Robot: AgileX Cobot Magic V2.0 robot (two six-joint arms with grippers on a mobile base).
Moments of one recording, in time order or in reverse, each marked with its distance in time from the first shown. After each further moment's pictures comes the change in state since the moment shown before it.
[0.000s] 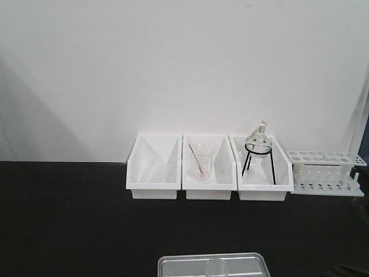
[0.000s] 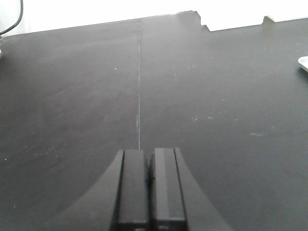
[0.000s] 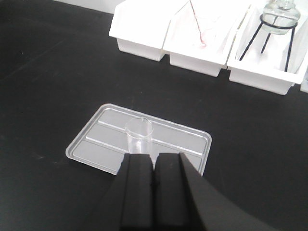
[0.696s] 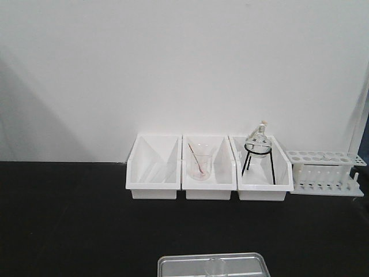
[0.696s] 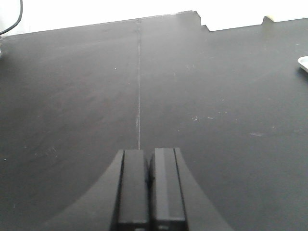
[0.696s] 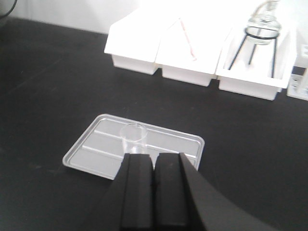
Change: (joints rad) left arm 0.000 0.000 0.000 0.000 0.000 0.000; right arm -0.067 -0.192 0.162 0.034 -0.072 0.000
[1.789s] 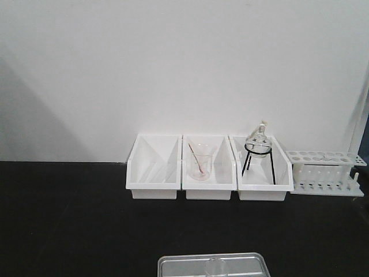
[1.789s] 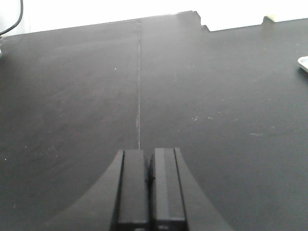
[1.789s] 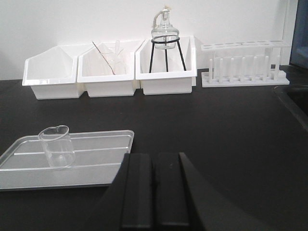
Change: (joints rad) left arm 0.000 0.000 0.000 0.000 0.000 0.000; right arm -0.277 -0.492 0.442 0.023 -0.140 0.037
